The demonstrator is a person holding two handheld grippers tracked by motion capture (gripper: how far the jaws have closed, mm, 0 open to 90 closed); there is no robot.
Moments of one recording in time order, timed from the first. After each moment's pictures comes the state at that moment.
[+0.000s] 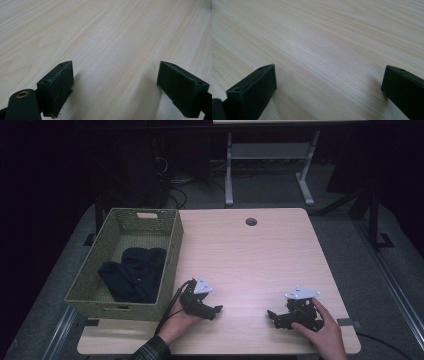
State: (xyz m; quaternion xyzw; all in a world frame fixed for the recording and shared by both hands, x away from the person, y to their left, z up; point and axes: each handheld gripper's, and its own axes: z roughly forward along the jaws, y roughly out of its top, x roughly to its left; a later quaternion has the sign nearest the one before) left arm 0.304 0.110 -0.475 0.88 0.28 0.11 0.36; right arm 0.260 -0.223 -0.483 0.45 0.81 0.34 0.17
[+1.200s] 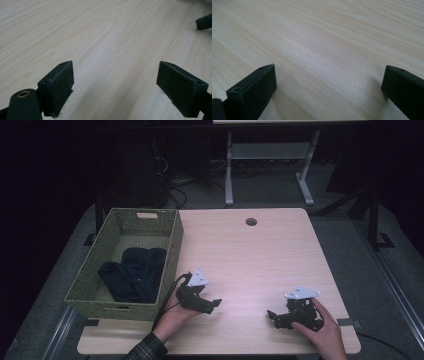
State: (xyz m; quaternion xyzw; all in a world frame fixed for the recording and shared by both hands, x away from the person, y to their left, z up) left arm 0.309 0.118 -0.451 0.87 0.29 0.10 0.39; right arm 0.260 -0.223 -0.483 0.45 0.81 0.34 0.17
